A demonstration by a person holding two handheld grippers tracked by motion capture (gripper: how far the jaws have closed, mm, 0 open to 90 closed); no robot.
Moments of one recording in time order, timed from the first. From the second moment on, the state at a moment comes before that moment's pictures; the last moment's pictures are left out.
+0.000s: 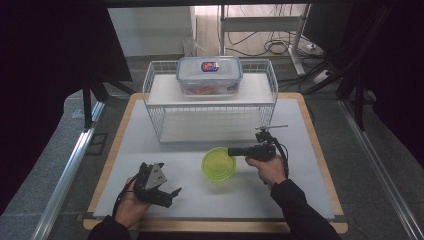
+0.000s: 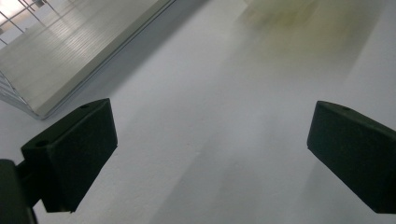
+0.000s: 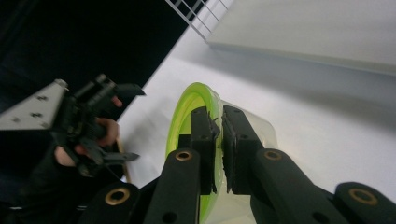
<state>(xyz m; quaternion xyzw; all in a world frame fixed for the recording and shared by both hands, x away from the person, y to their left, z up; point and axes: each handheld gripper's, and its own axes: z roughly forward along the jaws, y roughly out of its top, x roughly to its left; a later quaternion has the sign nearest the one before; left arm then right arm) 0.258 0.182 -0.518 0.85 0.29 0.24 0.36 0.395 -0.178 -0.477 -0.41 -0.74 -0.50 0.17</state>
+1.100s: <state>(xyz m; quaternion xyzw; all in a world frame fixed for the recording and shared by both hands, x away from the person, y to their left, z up) 0.259 0.192 -0.511 0.83 0.31 0.22 0.41 0.407 -0.182 -0.348 -0.39 -0.69 -0.59 0.16</state>
